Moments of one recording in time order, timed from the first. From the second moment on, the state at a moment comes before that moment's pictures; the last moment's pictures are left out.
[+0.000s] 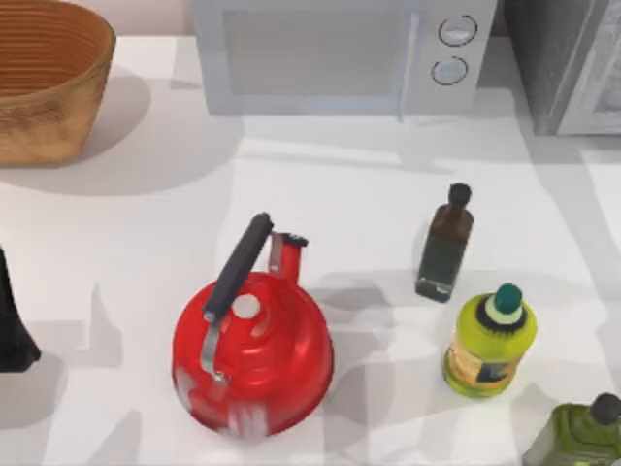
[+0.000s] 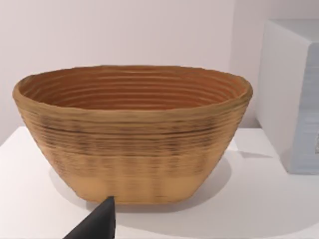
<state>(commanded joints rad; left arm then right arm) 0.00 0.00 0.00 0.00 0.00 0.00 0.13 1.56 1.81 -0.24 0.15 0.02</state>
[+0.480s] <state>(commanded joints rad) 0.00 0.00 0.00 0.00 0.00 0.00 0.13 1.56 1.81 -0.24 0.15 0.02</state>
